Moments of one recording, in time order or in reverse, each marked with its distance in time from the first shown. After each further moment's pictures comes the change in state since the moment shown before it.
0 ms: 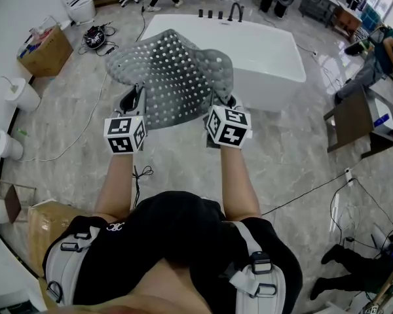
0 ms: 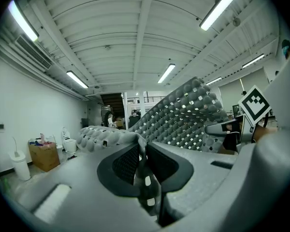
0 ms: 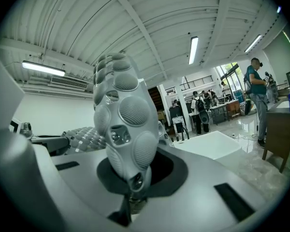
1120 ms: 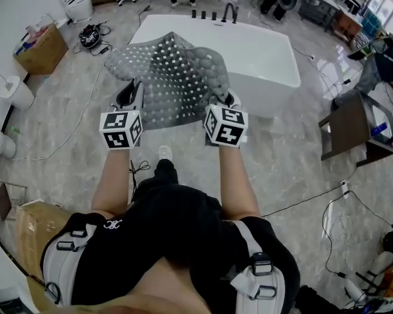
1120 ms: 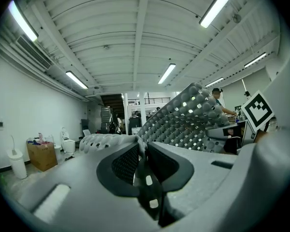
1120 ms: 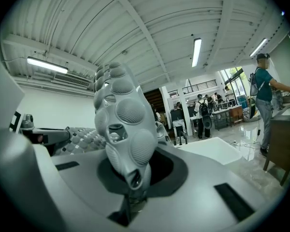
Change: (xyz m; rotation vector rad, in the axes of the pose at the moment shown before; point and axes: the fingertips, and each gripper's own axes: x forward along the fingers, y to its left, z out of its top) left arm 0.068 -0.058 0.005 -0.009 -0.023 0.020; right arm 0.028 -0.085 0.008 -0.058 -0.027 0.025
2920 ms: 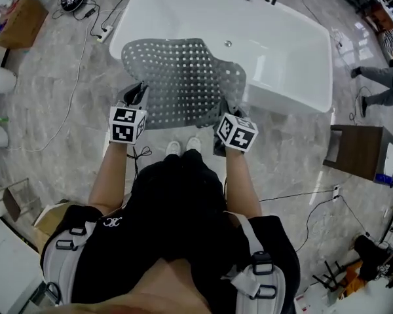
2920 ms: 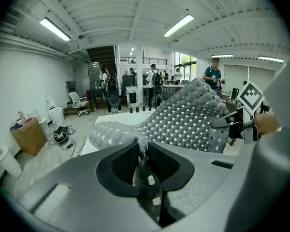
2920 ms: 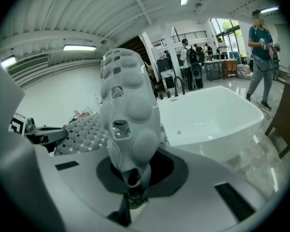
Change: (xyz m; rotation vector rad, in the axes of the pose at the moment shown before) left arm 0.374 0.190 -0.197 -0.026 0.519 -0.151; right arm 0.387 -0.078 -0.174 0.220 0.584 -0.104
